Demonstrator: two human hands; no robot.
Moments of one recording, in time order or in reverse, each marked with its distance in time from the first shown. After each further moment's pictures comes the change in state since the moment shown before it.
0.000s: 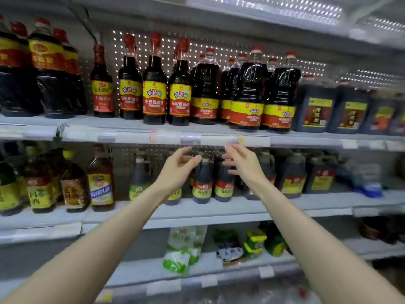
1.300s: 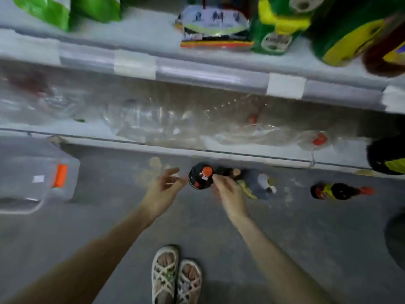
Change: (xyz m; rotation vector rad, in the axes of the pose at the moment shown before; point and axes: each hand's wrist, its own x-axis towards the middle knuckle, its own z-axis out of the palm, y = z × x) left_hand -0.280 -0.573 0.406 -0.010 -0.025 -1.105; right_hand -0.242 0.731 -0.102 -0.093 -0.188 0.901
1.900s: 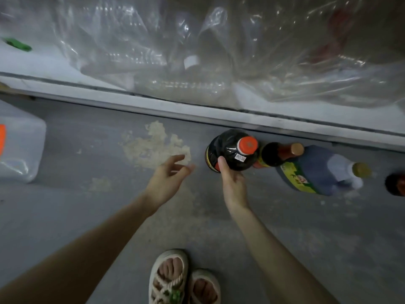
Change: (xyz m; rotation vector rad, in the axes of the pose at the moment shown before) left_hand 0.187 -0.221 0.028 0.047 0.009 -0.124; right_hand 0.154 0.217 0.117 0.067 0.022 0.200
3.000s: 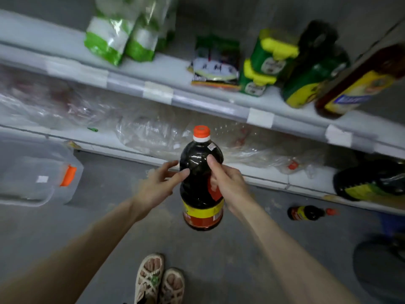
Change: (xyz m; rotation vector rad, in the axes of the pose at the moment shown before) left_hand -0.271 0.192 -0.058 -0.193 -0.103 0.230; right_hand -0.257 -0.238 -0.122 -0.041 -0.315 -0.200
